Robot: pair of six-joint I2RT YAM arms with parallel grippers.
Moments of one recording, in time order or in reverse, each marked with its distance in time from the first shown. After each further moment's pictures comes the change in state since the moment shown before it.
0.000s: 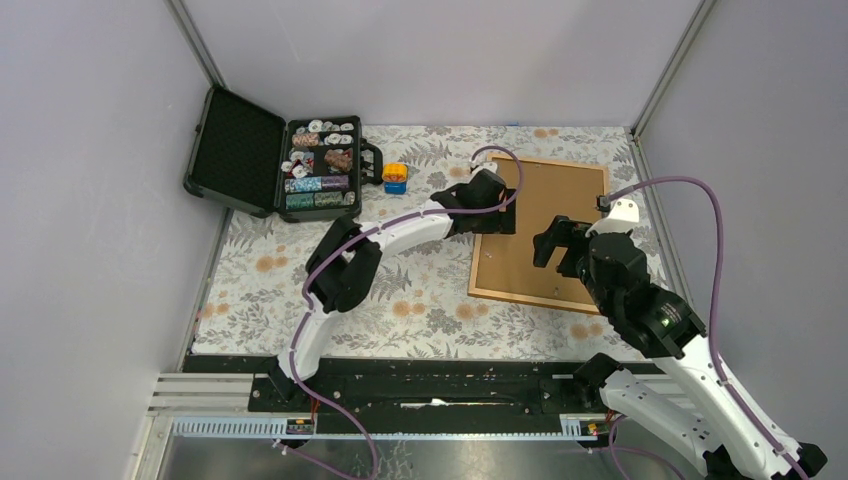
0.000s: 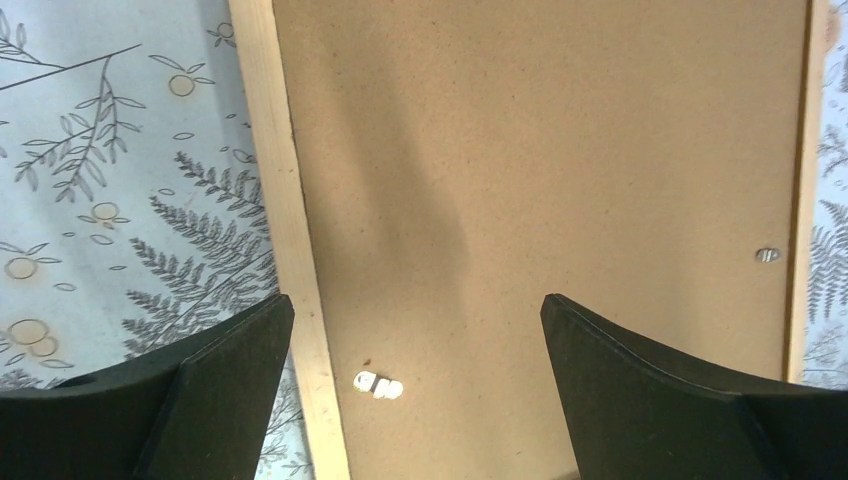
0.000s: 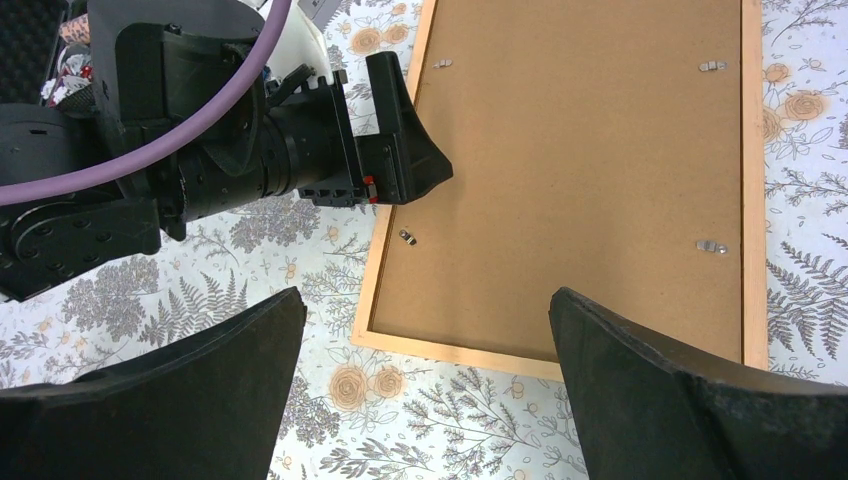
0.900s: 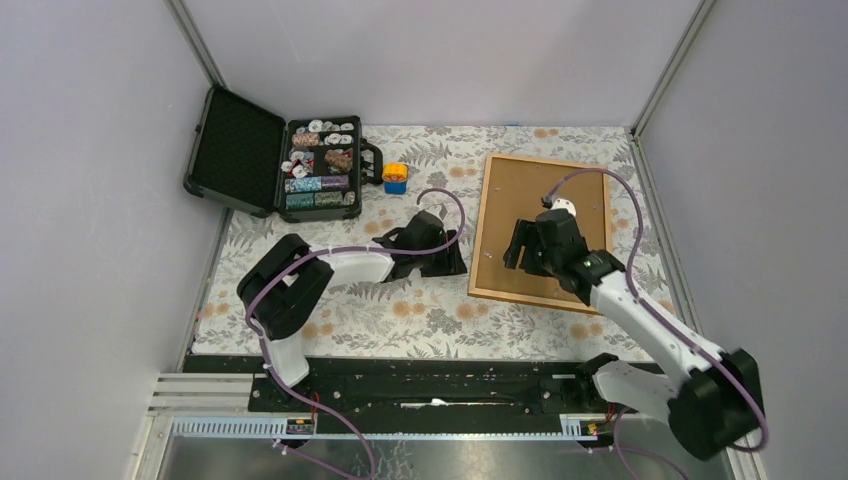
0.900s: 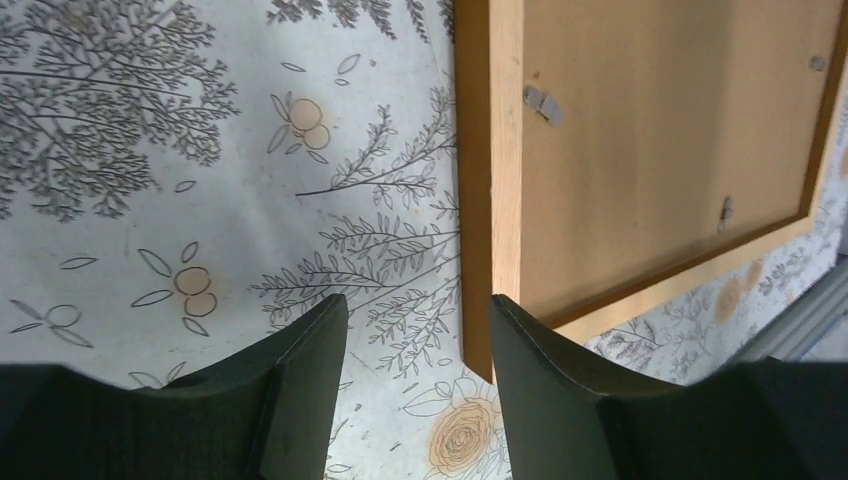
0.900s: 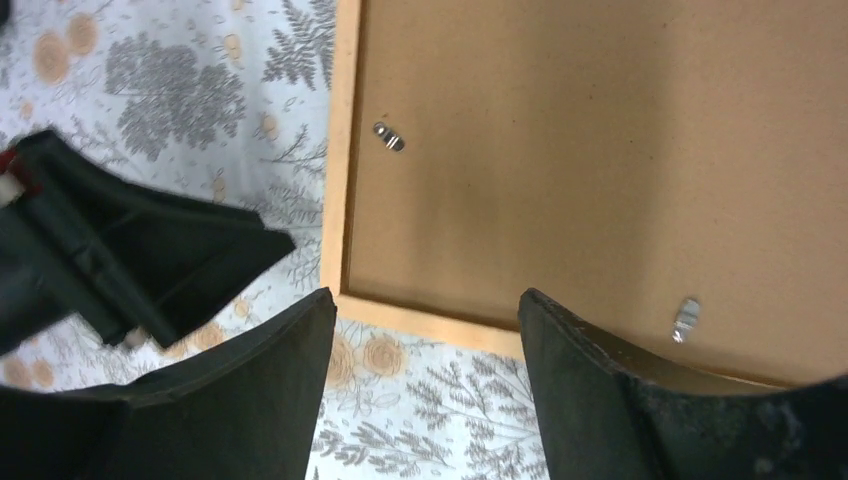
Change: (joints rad) left arm 0.071 -0.407 -0.789 0.358 0.204 -0.080; right arm -0.125 0.370 -0.171 0.203 -0.302 0.073
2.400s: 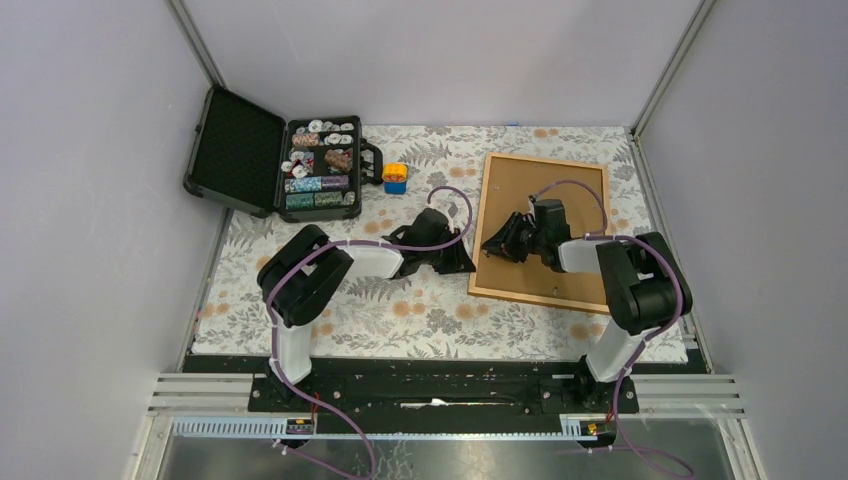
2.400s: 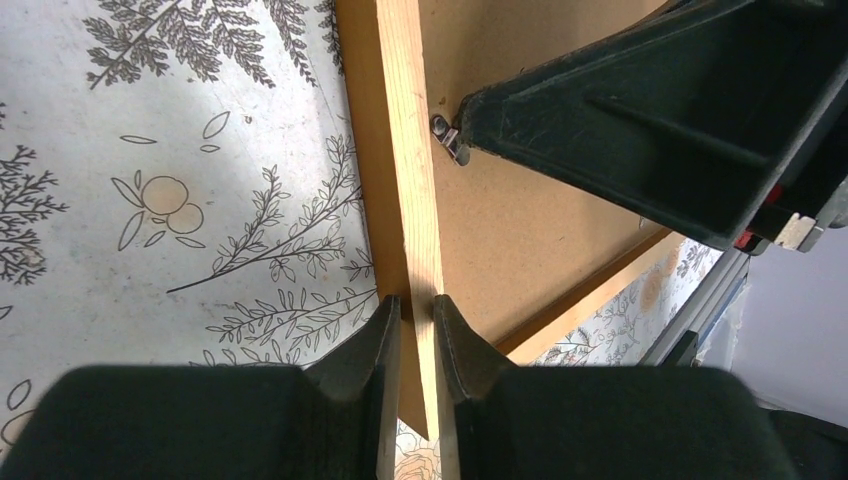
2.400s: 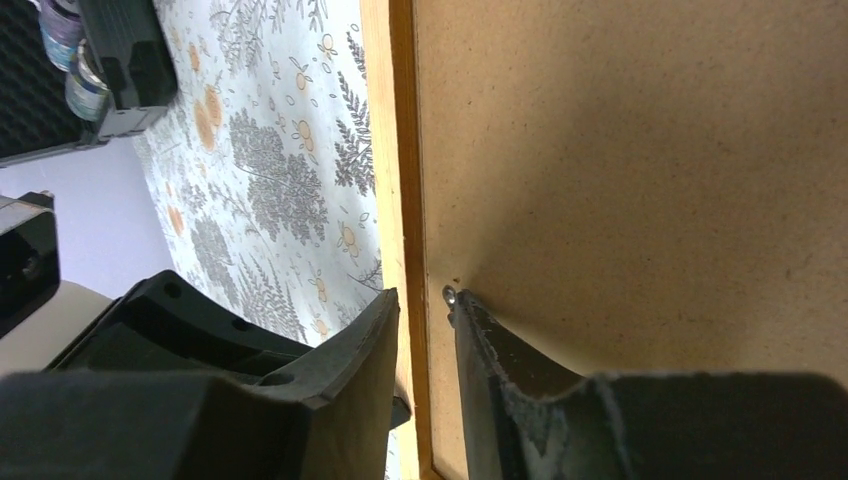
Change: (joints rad) left arm 0.007 0.122 0.026 0.196 0.171 -0.065; right arm -0.263 0.699 -0.029 0.744 -0.617 0.239
